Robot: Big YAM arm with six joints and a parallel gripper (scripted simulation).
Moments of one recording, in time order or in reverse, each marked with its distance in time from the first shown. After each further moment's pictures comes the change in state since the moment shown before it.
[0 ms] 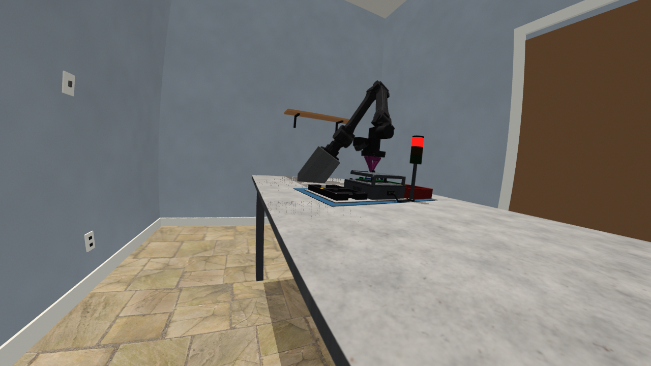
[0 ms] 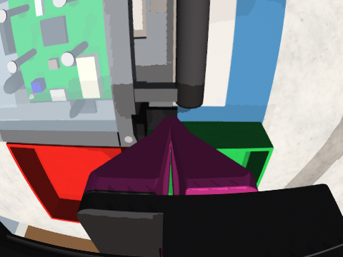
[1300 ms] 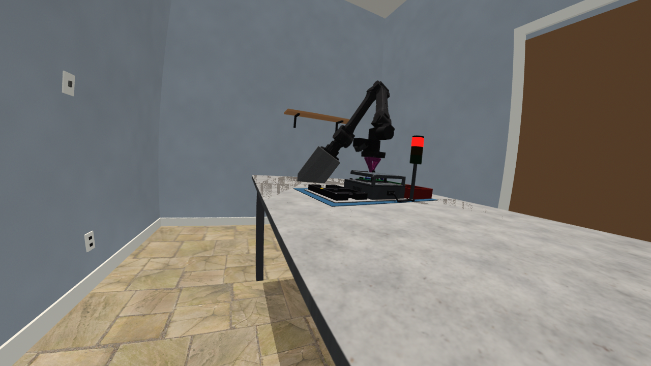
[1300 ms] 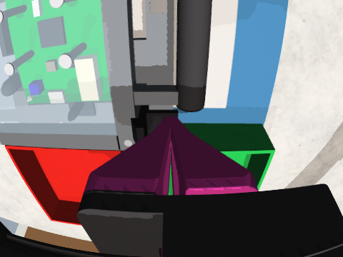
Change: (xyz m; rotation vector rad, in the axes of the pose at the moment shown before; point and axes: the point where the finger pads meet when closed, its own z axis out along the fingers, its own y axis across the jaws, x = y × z) arm 0.000 0.000 0.004 0.000 0.000 0.000
